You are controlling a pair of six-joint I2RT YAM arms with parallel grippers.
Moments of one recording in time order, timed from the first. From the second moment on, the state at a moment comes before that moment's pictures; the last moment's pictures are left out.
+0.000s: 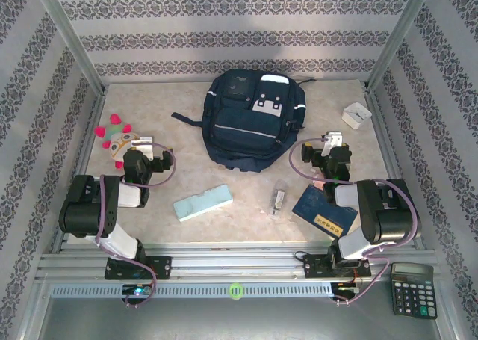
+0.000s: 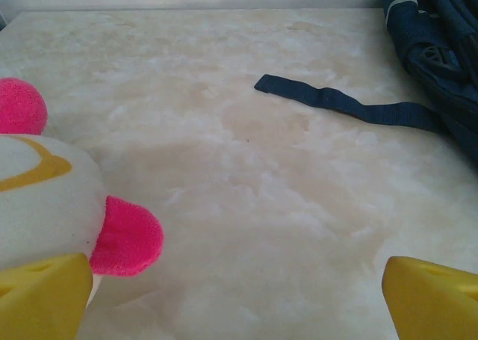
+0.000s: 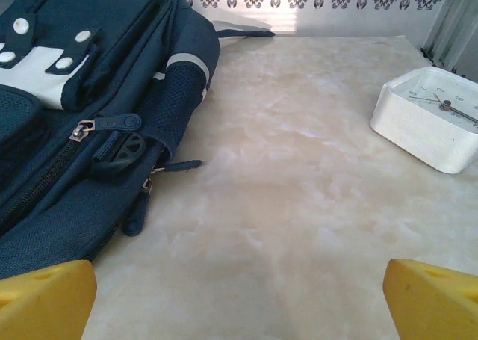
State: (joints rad) left arm 0.04 1.60 0.37 0.87 0.03 -0.01; right arm 0.02 1.53 0.37 0.84 0.04 0.03
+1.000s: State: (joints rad) left arm 0.02 1.43 0.48 0.56 0.02 -0.01; right arm 0.01 1.34 0.48 0.45 0.02 0.10
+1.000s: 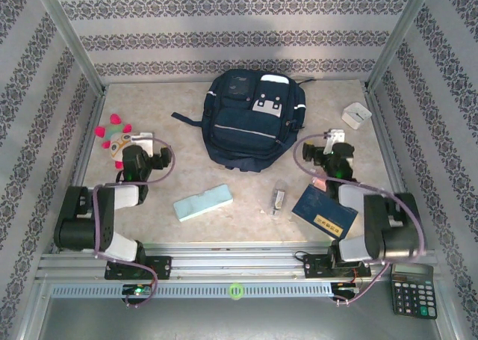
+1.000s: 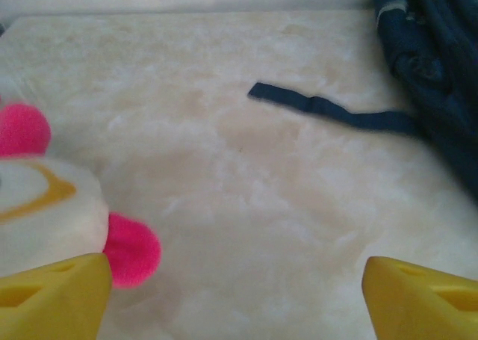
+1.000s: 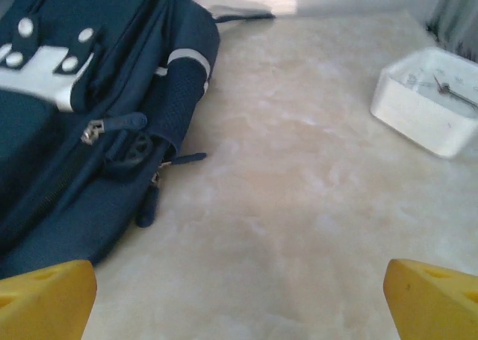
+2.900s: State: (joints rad) left arm -0.30 1.56 1.31 -0.55 0.23 0.26; right arm 0.15 1.37 0.94 -0.22 -0.35 0.62
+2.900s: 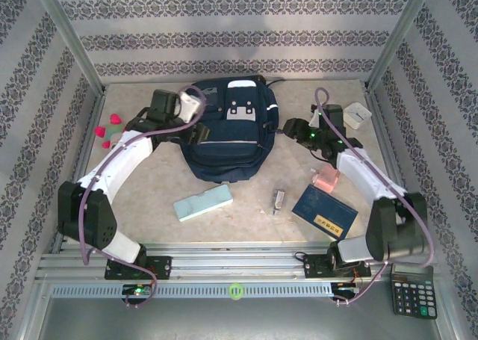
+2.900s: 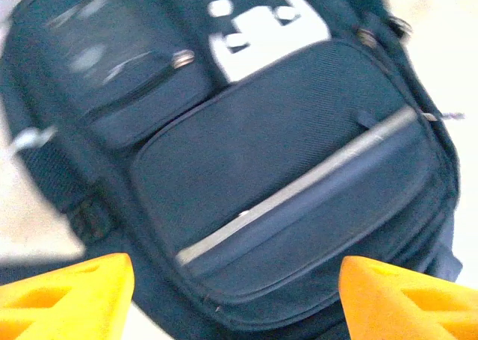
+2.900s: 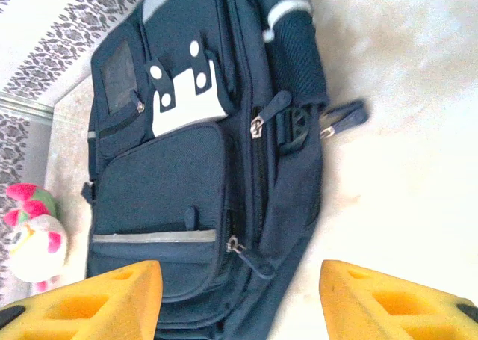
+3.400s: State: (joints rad) left arm -0.52 2.00 1.47 -0.50 0.25 0.79; right arm 0.16 1.12 0.76 -0.21 -0.28 0.33
